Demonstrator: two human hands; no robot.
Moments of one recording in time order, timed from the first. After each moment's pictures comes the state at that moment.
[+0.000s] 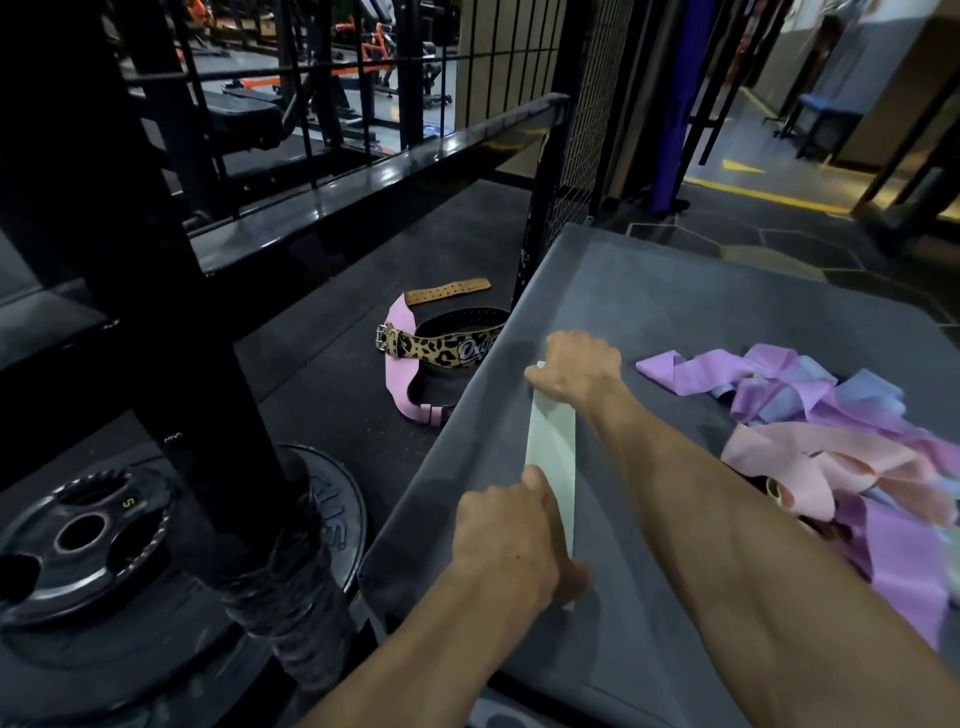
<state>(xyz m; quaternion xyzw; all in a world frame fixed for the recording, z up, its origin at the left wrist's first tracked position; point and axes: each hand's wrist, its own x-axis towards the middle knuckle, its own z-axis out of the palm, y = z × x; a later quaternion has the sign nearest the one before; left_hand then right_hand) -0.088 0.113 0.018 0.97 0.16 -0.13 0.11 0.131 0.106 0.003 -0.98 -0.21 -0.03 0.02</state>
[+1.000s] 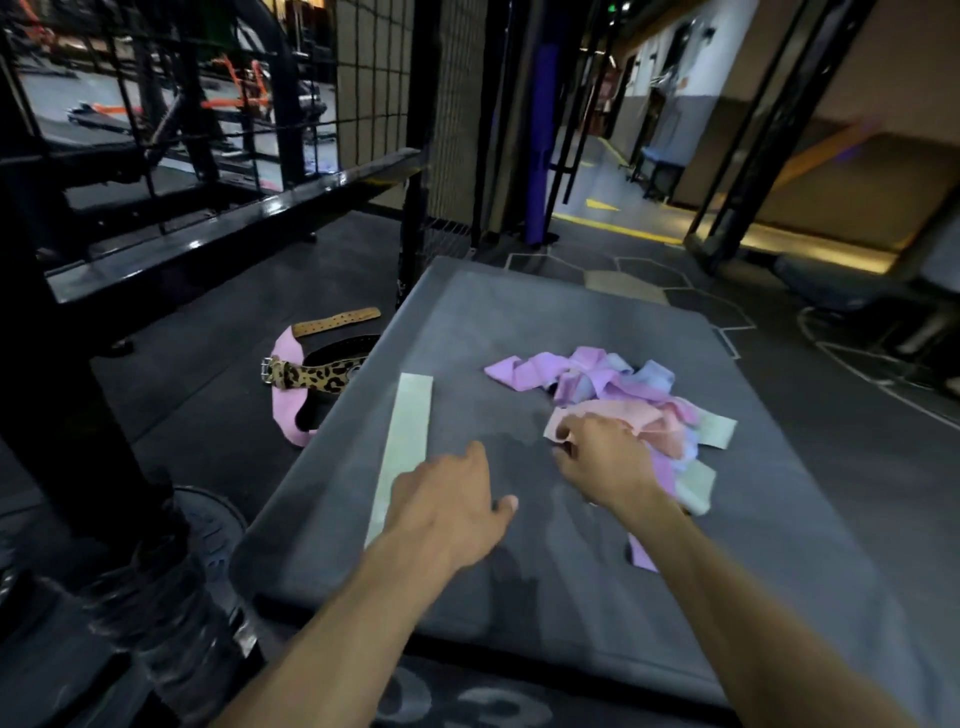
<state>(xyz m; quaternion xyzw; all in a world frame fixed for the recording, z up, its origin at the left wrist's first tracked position) -0.107 0.038 0.067 0.99 0.06 -0.01 0.14 0.026 -0.127 0.034 -0.98 -0.17 -0.09 0.02</state>
